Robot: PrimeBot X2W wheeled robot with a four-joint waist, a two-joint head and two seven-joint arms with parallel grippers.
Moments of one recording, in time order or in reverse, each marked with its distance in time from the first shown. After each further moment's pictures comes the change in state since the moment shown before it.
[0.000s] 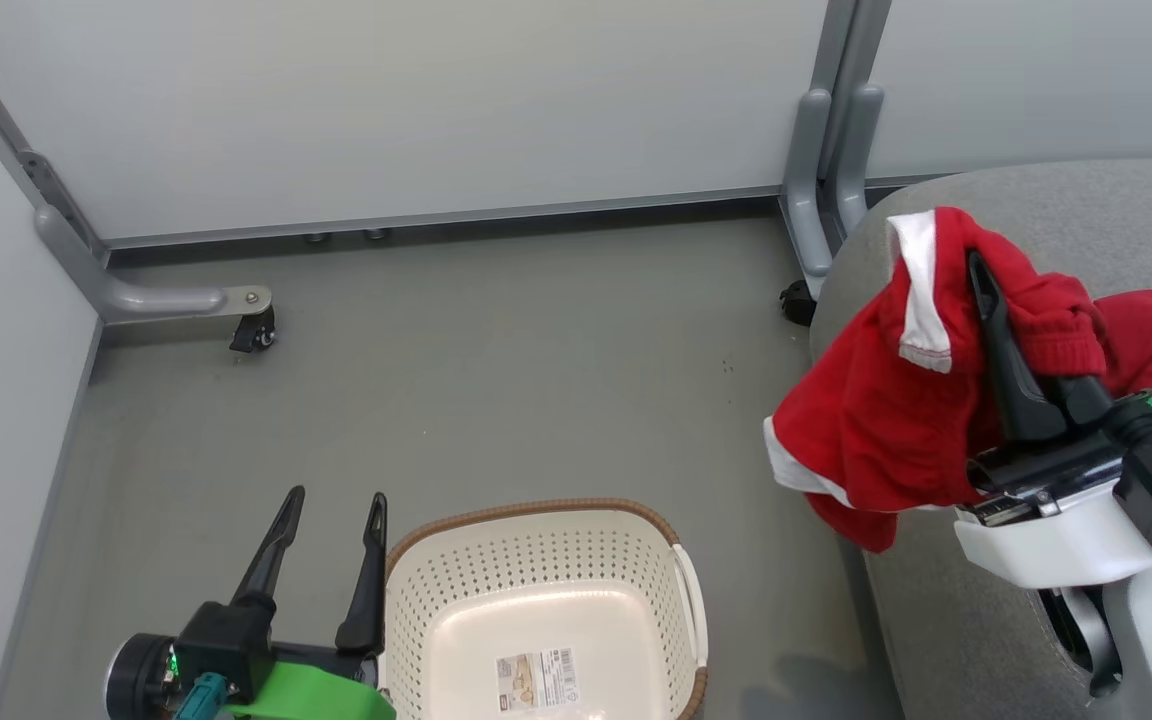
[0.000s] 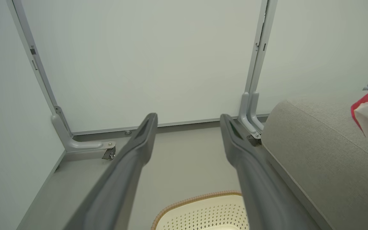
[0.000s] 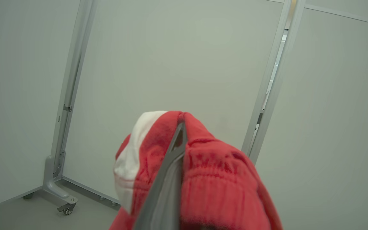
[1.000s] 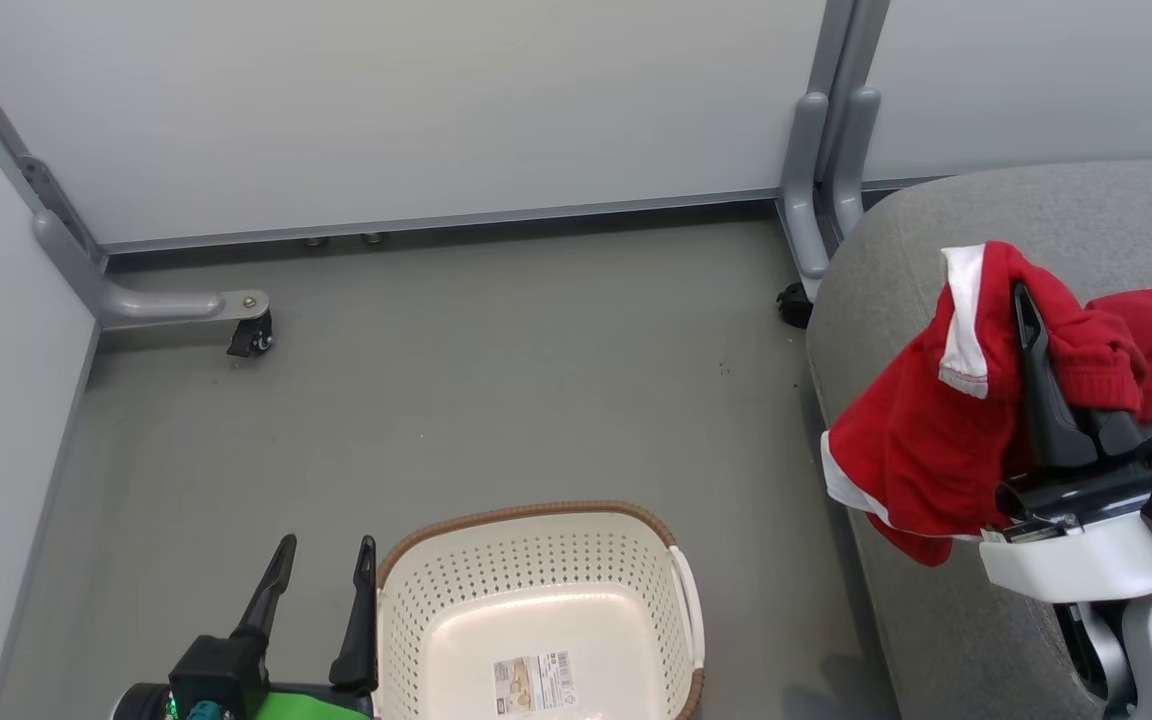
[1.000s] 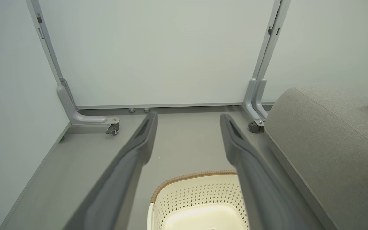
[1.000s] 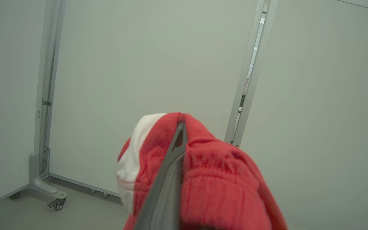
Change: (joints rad) left arm 0.048 -0.022 0.046 0.068 -0.019 0.000 0.000; right arm 0.078 0.051 -0.094 0.012 -0.005 0.000 0.000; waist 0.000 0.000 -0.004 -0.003
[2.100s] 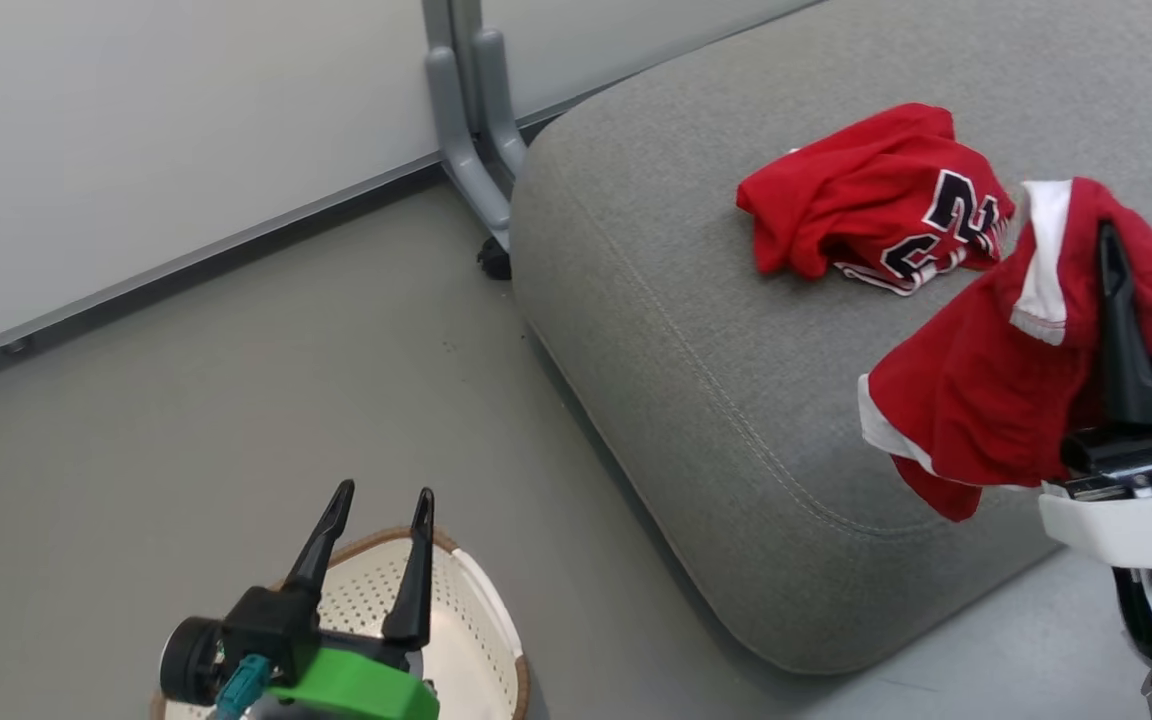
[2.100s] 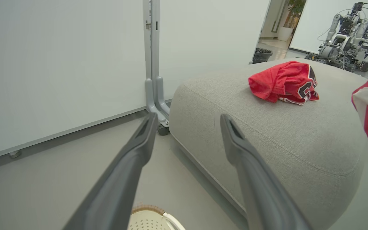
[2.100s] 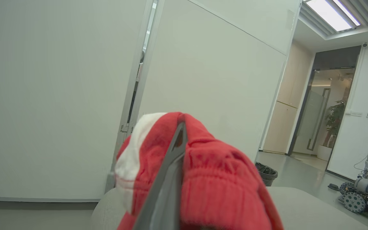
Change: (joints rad) left arm -0.064 -0.001 -0.089 -0.021 -0.010 0.000 0.000; right arm -0.040 -0.013 -0.076 -0.045 -0.011 0.000 0.000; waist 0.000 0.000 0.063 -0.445
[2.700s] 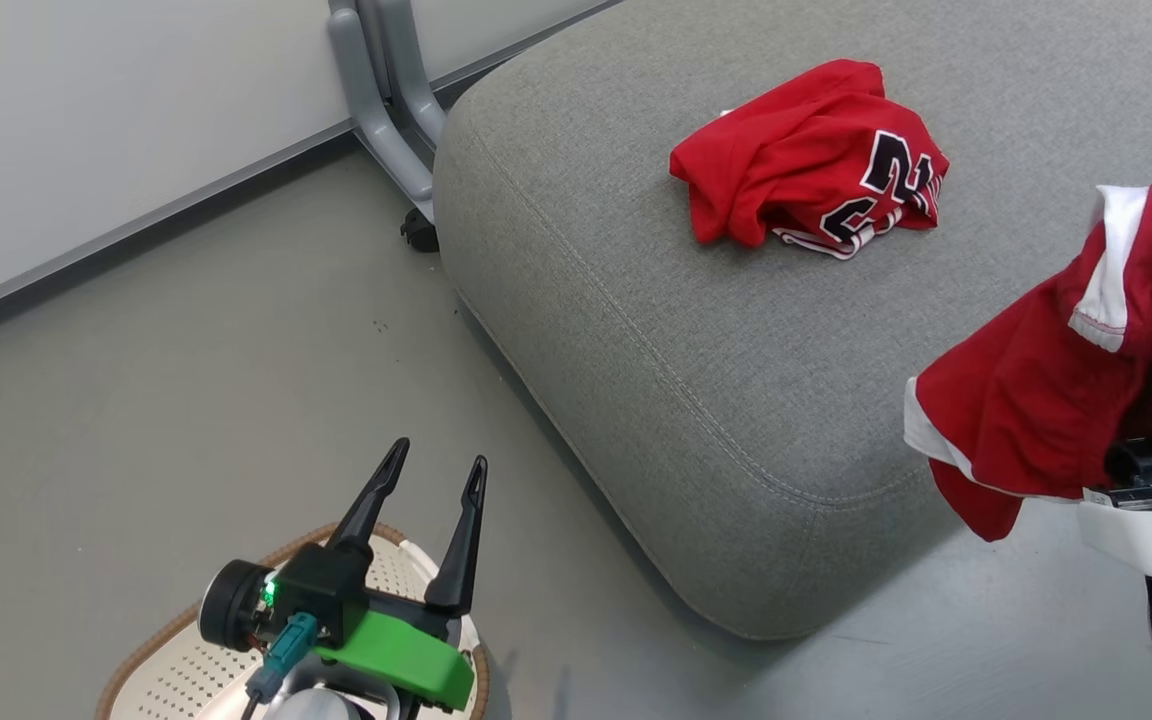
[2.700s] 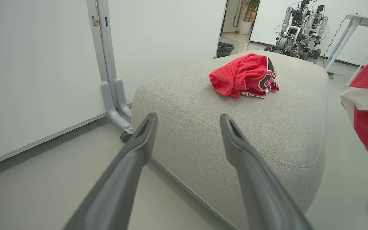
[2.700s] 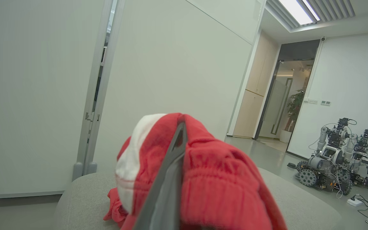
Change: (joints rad) left arm -0.104 0.019 -0.112 0.034 0.007 0.000 0.000; right arm 0.043 0.049 -0.100 -0.047 -0.010 0.000 0.000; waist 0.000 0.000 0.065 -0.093
